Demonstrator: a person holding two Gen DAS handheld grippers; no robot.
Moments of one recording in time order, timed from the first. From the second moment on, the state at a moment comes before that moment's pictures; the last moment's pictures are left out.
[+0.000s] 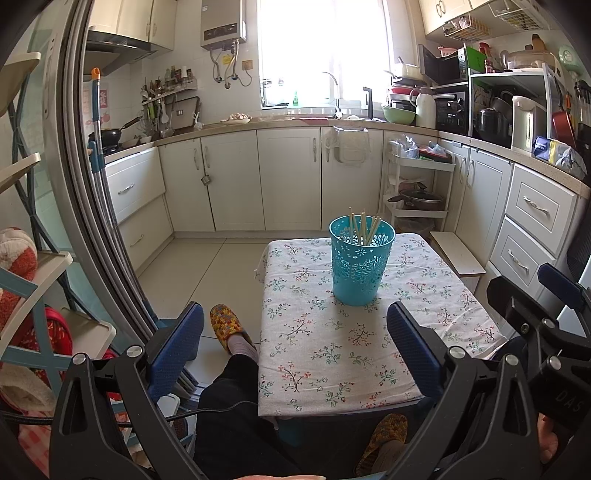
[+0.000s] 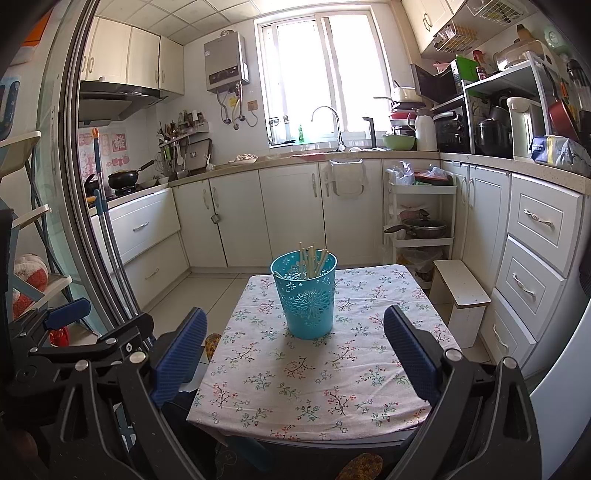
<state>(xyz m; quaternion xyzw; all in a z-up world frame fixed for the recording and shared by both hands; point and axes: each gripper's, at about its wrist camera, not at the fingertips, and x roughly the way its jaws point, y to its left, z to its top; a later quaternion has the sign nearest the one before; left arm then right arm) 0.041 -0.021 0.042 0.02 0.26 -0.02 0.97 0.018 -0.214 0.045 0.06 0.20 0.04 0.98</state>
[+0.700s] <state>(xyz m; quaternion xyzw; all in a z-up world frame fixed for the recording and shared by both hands) 0.039 -0.019 0.042 0.03 0.26 -0.02 0.97 0.017 -0.215 0.044 0.06 0.20 0.04 0.98</state>
